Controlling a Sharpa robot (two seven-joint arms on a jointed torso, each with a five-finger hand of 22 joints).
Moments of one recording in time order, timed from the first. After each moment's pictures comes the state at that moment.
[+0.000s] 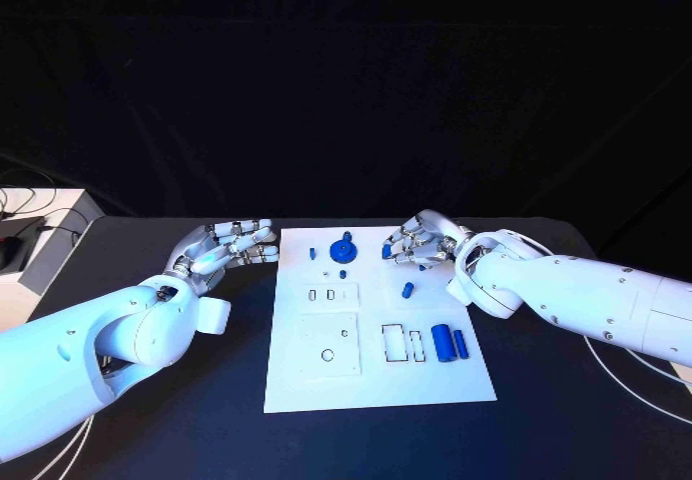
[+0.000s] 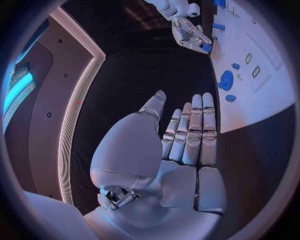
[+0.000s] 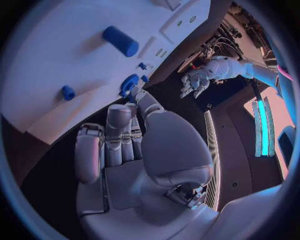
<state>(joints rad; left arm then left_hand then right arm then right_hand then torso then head) 1.02 -0.91 0.14 1.53 -0.15 -0.28 0.37 1.40 -0.01 0.06 0.02 0.17 0.88 0.18 0.06 0.06 1.06 0.15 0.06 0.06 1.20 0.11 0.07 0.10 0.15 1.03 0.15 0.30 0.08 1.22 -0.77 -0.09 1.35 -1.04 -0.41 0.02 1.31 0.01 0.09 -0.12 0.31 1.13 0.07 0.07 0.10 1.14 -0.01 0.84 1.02 1.43 -0.08 0.95 0.78 0.04 1.47 -0.09 1.46 1.31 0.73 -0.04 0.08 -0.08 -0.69</state>
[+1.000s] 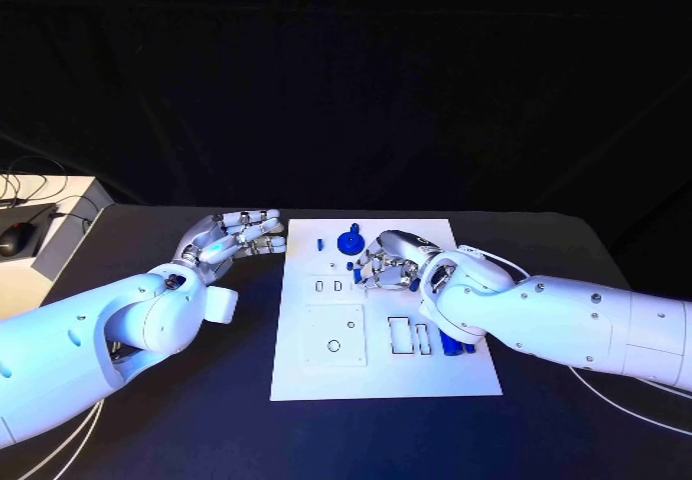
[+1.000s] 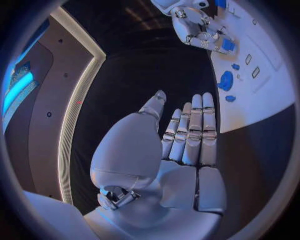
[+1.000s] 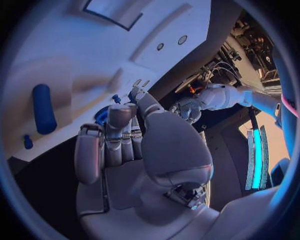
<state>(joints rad) 1.02 -0.91 0.14 1.54 -0.15 -0.28 0.37 1.40 -0.01 0.06 0.01 0.17 0.88 0.18 0.06 0.06 1.06 0.15 0.06 0.06 1.20 0.11 0.07 0.10 0.15 1.03 0.15 0.30 0.08 1.19 -0.69 -0.11 1.50 -1.34 -0.43 -0.23 1.31 0.01 0.10 -0.13 0.30 1.13 0.07 0.06 0.10 1.14 -0.01 0.84 1.03 1.43 -0.08 0.95 0.78 0.04 1.47 -0.09 1.46 1.31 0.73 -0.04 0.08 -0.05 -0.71</state>
